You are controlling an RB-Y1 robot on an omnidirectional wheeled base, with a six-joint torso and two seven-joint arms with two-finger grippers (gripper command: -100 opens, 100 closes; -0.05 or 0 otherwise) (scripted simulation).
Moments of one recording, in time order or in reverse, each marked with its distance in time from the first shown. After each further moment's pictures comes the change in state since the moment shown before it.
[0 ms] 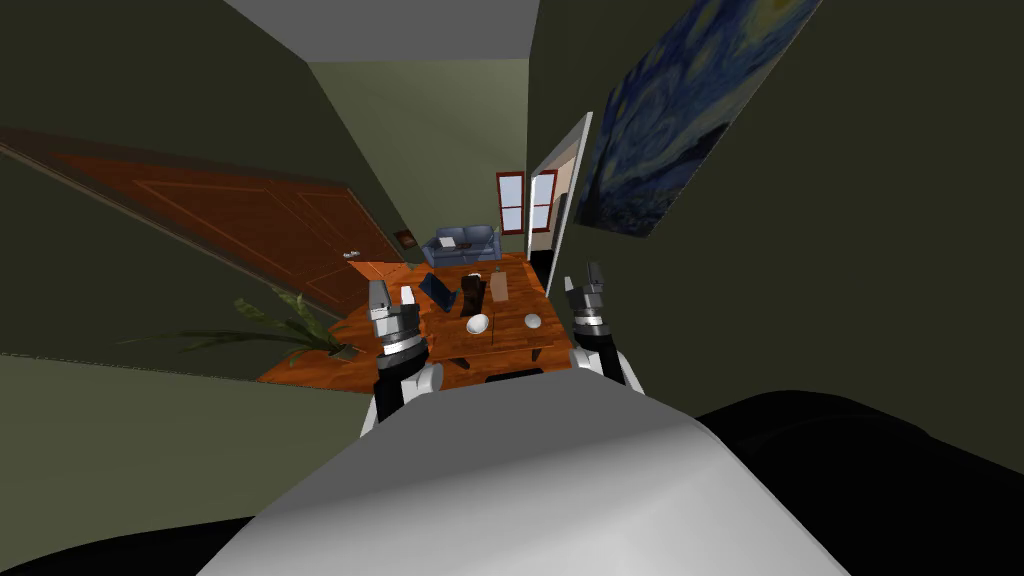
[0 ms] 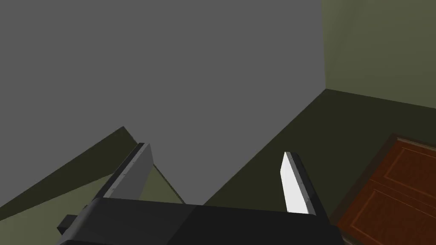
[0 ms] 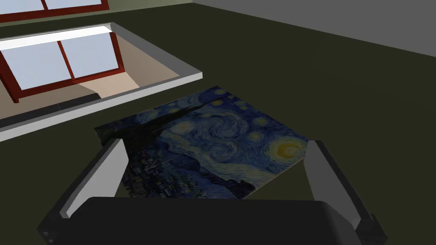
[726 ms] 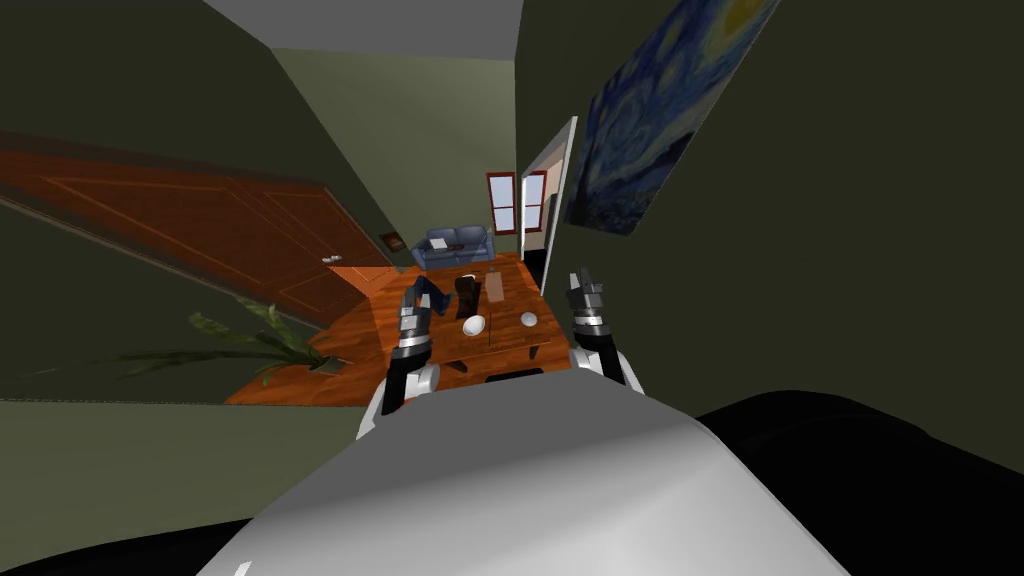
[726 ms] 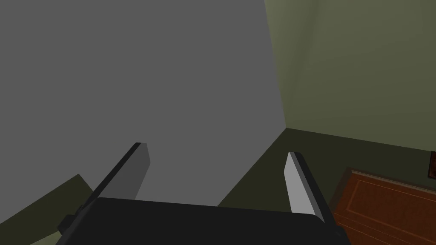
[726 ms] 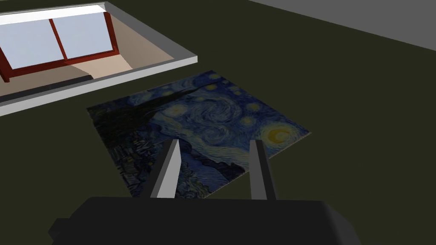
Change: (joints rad) left arm -0.049 0.159 0.020 0.165 0.014 0.058 0.043; right arm 0.000 0.000 0.000 0.000 0.000 0.000 0.000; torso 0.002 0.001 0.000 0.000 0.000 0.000
